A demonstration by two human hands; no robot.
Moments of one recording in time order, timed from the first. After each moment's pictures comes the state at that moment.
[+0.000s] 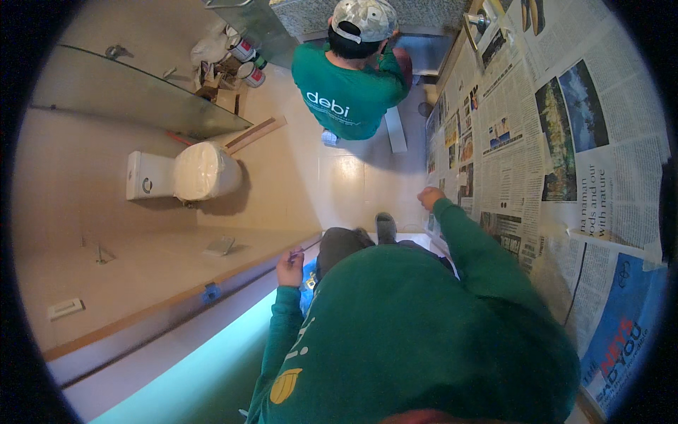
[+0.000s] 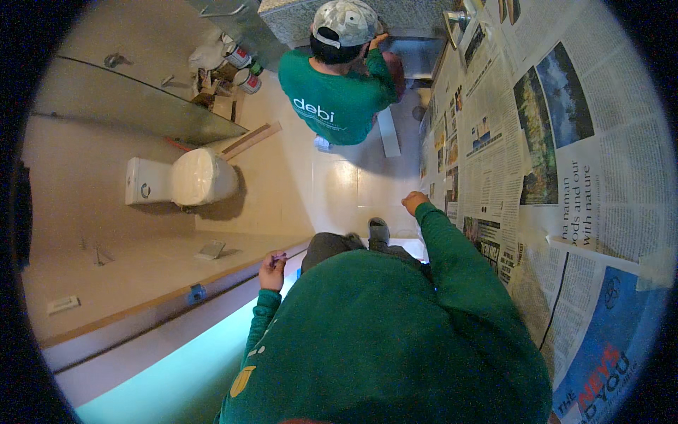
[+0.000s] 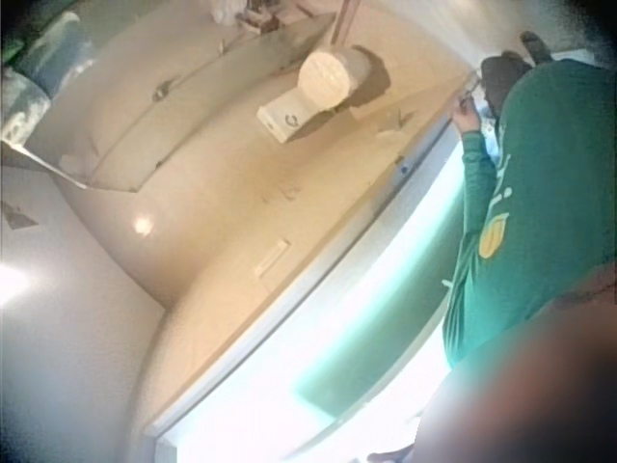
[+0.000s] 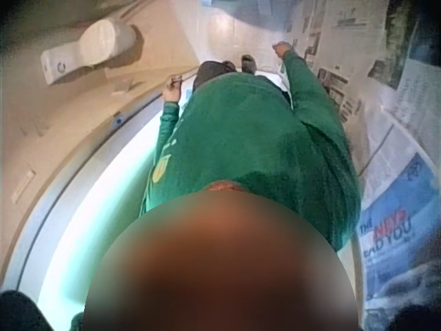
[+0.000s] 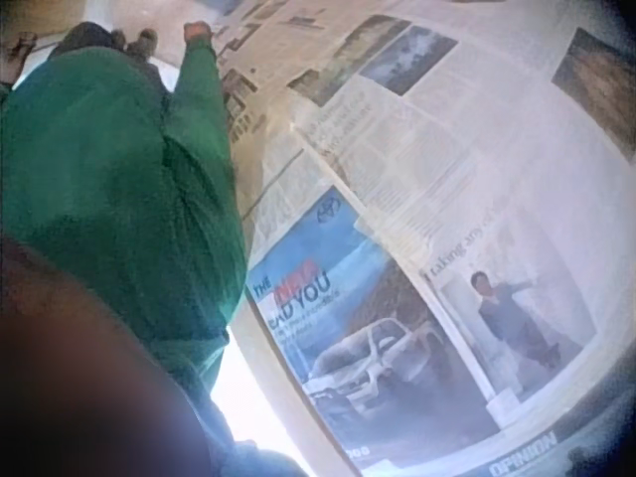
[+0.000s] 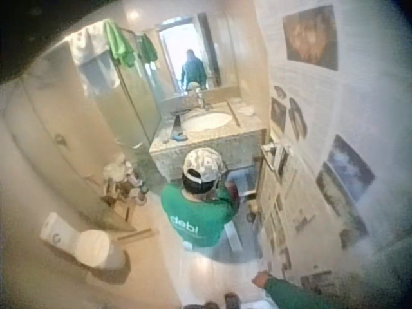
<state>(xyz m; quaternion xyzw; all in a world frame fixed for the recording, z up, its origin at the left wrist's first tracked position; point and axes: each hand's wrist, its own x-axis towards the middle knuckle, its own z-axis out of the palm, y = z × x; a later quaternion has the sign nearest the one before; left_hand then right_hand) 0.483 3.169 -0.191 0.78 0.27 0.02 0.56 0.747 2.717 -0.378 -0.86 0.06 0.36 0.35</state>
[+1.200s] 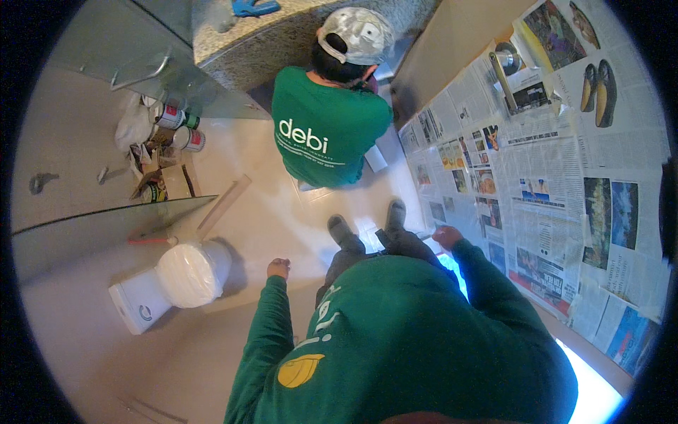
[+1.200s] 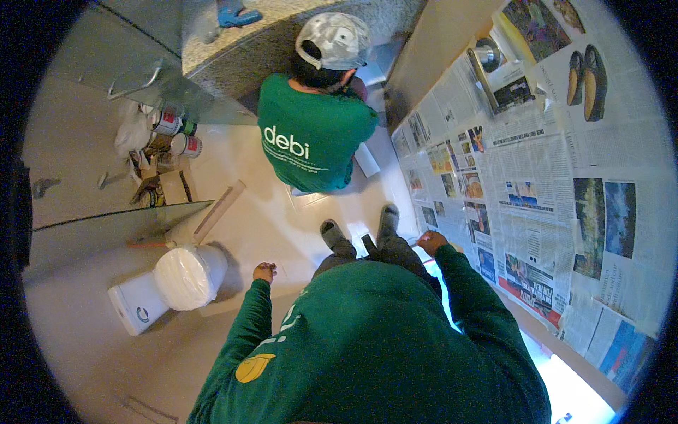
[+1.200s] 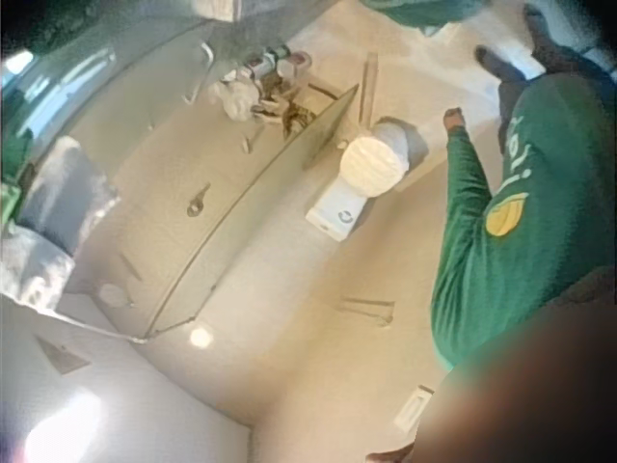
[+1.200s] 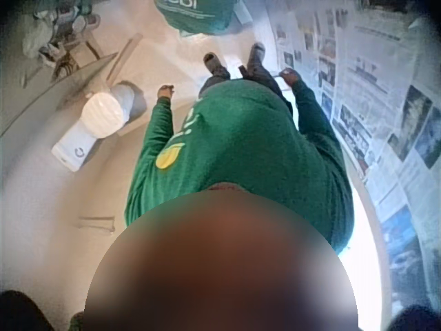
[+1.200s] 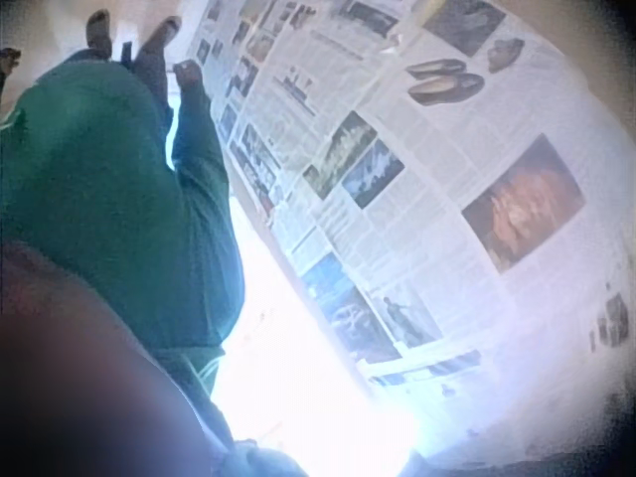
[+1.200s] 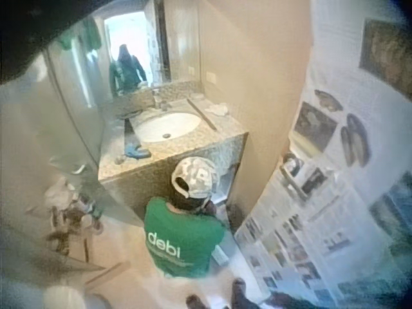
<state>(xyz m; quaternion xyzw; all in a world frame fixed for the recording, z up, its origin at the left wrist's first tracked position) 0.822 3.439 -0.434 0.75 0.33 -0.33 0.47 0.754 2.772 -0.324 -0.85 0.21 0.31 0.37</state>
